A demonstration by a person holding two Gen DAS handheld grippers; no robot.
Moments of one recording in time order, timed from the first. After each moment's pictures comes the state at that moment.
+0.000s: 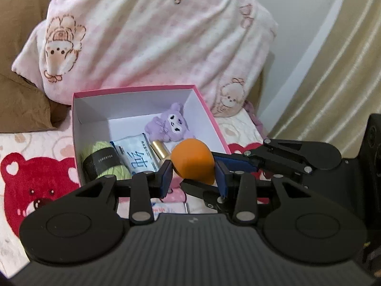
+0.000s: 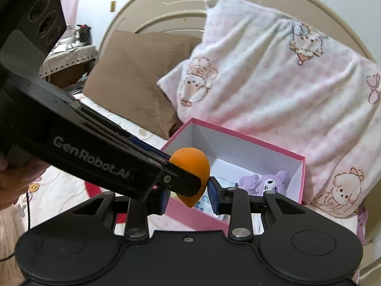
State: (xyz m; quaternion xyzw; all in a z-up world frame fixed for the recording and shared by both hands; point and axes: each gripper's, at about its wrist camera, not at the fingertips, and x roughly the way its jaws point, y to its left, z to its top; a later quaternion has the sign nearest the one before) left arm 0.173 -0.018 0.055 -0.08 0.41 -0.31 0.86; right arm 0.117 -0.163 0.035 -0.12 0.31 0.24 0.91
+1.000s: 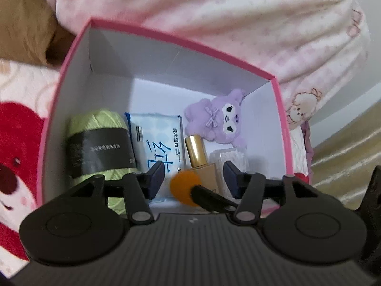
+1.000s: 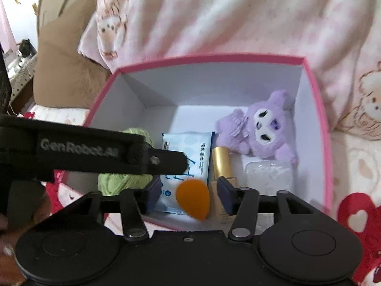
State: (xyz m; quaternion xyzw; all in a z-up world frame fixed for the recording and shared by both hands) left arm 0.266 -0.043 -0.057 -0.18 0.50 -0.19 0.83; right arm 0.232 -0.198 -0.069 0.03 0.45 0.18 0.87
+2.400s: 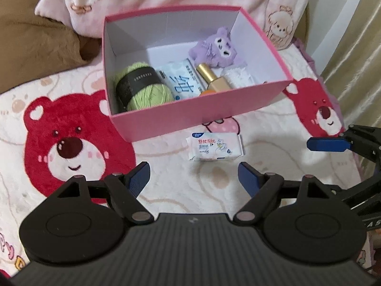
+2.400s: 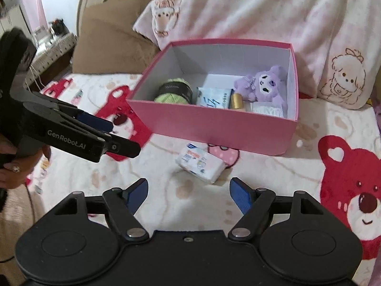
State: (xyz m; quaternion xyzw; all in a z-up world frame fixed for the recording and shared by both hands) left arm 0.136 -0.020 -0.045 0.02 0.50 -0.22 0.84; right arm 0.077 -0.217 -0.043 -0.02 0.45 0.22 0.87
